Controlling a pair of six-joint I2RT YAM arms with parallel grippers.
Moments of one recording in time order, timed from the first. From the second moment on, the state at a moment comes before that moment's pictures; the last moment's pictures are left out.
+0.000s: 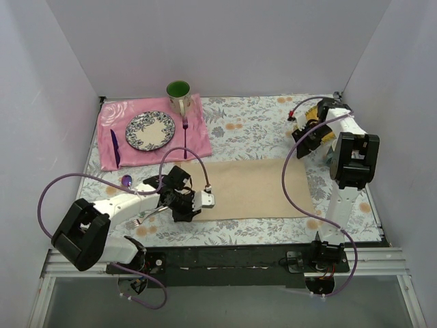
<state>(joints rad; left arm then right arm) -0.62 1.32 0.64 -0.55 0.46 0.75 -0.08 2.14 1.69 -1.05 -0.46 -0.85</state>
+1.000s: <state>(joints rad) -0.35 1.30 0.86 0.24 0.57 -0.75 0.09 1.49 1.13 -0.21 -0.91 0.08</state>
